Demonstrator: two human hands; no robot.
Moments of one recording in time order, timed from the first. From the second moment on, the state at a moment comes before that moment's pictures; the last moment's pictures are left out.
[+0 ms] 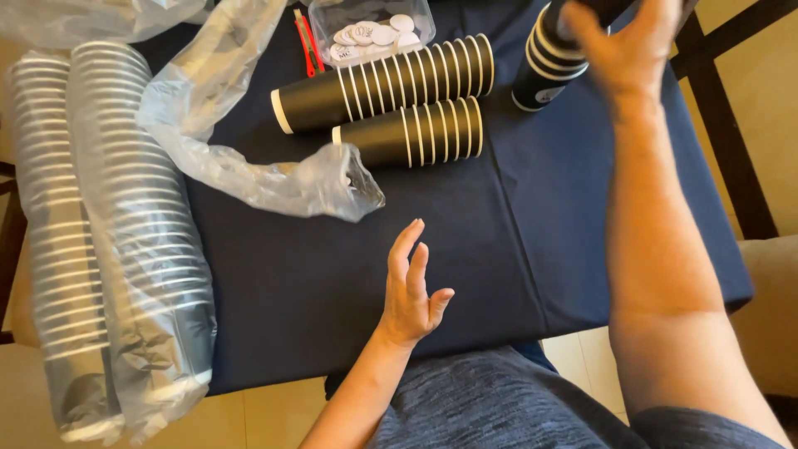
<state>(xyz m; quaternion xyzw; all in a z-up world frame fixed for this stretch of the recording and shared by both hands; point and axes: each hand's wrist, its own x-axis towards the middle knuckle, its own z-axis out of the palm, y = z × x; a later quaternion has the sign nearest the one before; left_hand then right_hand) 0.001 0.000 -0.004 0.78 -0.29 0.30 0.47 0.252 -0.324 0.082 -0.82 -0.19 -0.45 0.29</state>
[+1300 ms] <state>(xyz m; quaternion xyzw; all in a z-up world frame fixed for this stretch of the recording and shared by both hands) 0.056 -0.047 0.071 0.78 -0.26 0.14 0.56 0.261 -0.356 -0.024 -0.69 -0.17 -0.03 0.70</state>
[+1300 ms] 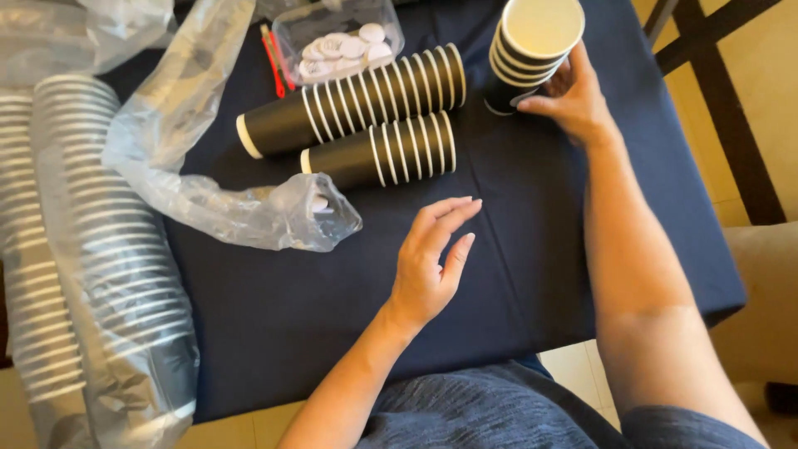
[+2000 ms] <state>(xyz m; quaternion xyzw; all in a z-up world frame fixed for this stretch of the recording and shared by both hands) 0.047 0.000 0.060 0.80 -0.22 0.20 0.52 0.251 -0.340 -0.011 -0.87 -0.10 -0.14 0.46</state>
